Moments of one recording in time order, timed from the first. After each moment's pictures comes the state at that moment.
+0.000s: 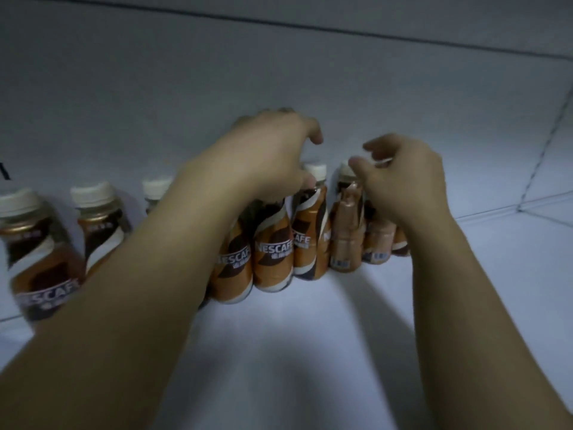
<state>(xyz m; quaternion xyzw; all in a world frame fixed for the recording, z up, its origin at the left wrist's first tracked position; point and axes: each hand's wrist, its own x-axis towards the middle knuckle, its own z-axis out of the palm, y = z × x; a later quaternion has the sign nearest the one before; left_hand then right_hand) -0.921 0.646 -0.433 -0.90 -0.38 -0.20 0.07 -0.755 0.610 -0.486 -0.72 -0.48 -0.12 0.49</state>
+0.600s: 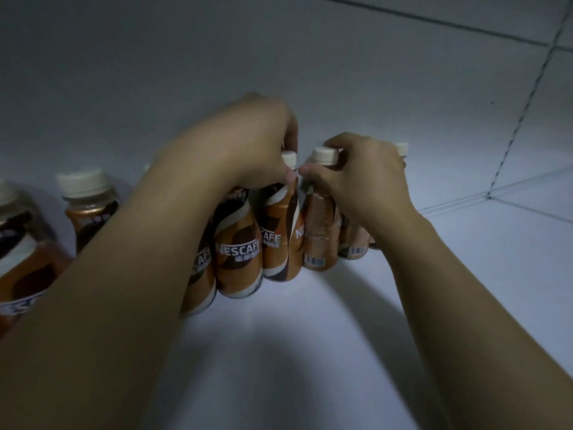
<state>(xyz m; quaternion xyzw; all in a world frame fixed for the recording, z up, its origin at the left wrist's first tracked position) -0.890 0.674 -0.443 -0.91 -0.36 -0.19 0.00 -0.743 0.631 -0.506 -0.72 -0.54 -0.17 0.40</state>
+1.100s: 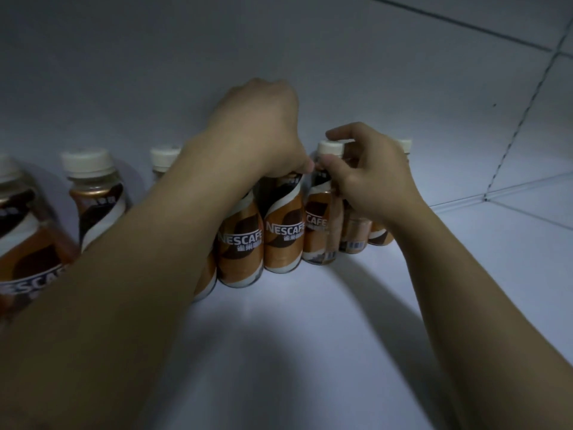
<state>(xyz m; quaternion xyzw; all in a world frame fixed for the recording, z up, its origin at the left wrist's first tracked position) -0.879 0.674 -0.447 -0.87 -0.43 -0.24 0.02 -0.736 0.625 -0.507 -0.67 -0.57 -0.06 0.46</state>
